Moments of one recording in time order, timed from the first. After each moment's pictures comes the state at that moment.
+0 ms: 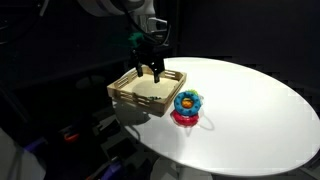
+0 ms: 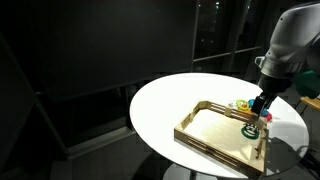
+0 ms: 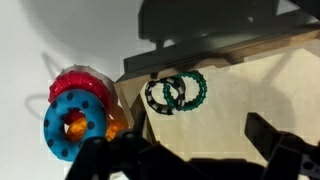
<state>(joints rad) 0.03 -0.02 0.09 -2.61 -0.17 2.57 0.18</state>
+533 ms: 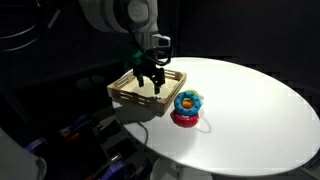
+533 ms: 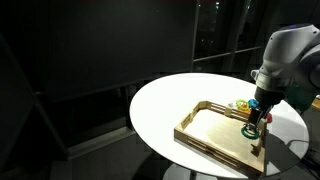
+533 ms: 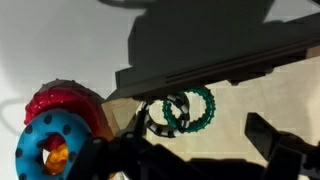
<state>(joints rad) 0.03 0.12 0.06 -2.59 -0.18 2.65 0.18</state>
